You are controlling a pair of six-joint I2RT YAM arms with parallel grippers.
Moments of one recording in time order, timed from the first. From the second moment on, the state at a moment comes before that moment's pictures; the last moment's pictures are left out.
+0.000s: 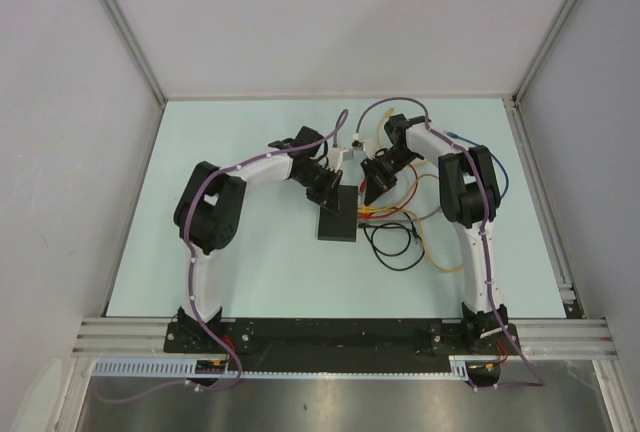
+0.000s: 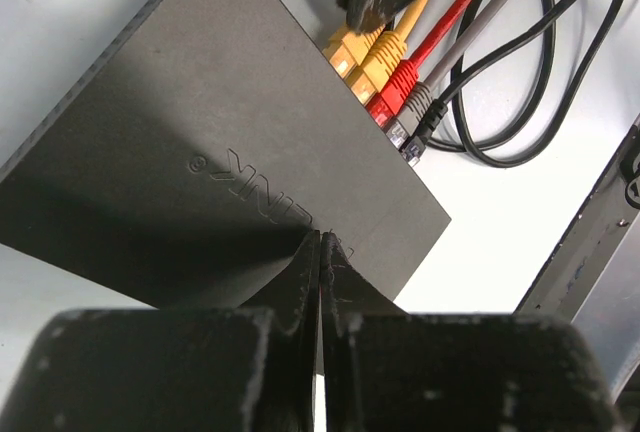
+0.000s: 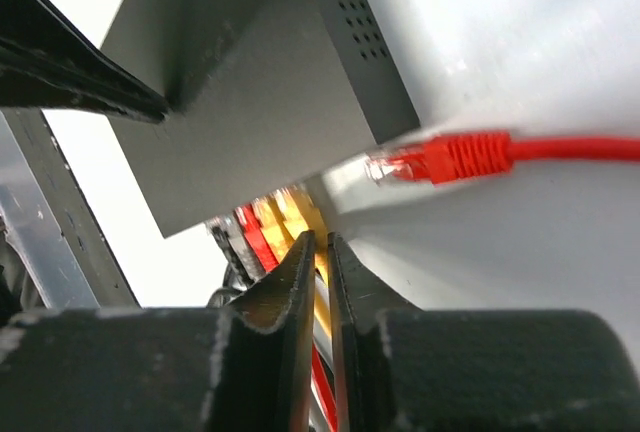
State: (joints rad) left arm -0.53 2.07 1.47 -0.57 0.64 0.03; right arm 0.31 2.34 1.84 -1.06 -0.80 -0.52
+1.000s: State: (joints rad) left arm -0.54 2.07 1.47 -0.57 0.64 0.03; right arm 0.26 2.50 1.96 -1.17 -1.04 -0.45
